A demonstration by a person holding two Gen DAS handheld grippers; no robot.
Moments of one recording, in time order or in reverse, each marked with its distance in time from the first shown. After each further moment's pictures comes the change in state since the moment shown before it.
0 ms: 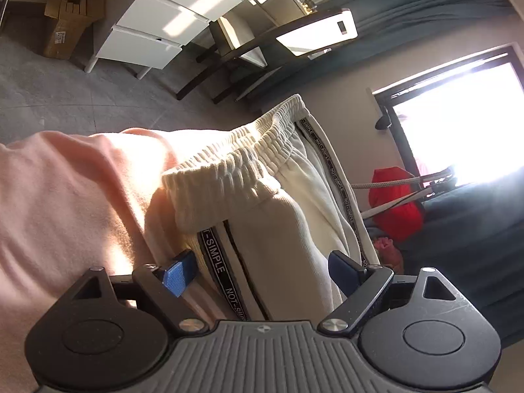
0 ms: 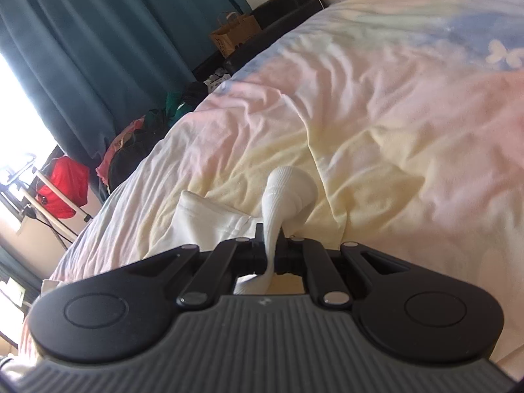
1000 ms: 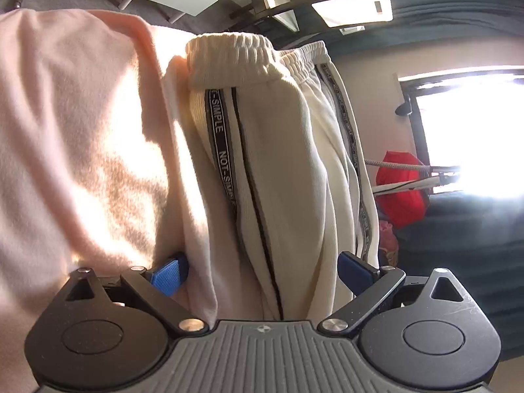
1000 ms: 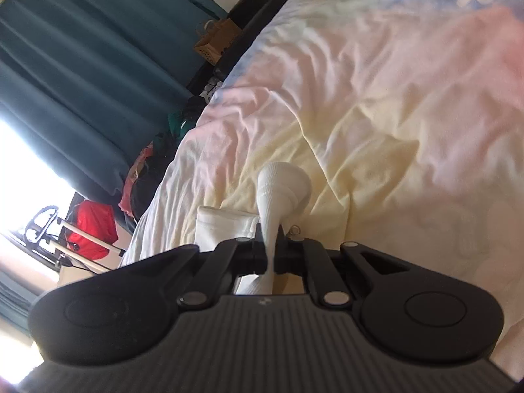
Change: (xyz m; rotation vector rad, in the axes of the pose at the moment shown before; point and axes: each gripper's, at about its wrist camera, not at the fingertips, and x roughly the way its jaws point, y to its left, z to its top) left arm -0.010 -0.014 -0.076 -0.186 0.132 0.002; right arm -0.004 -0.013 0.005 0.202 0.009 0.081
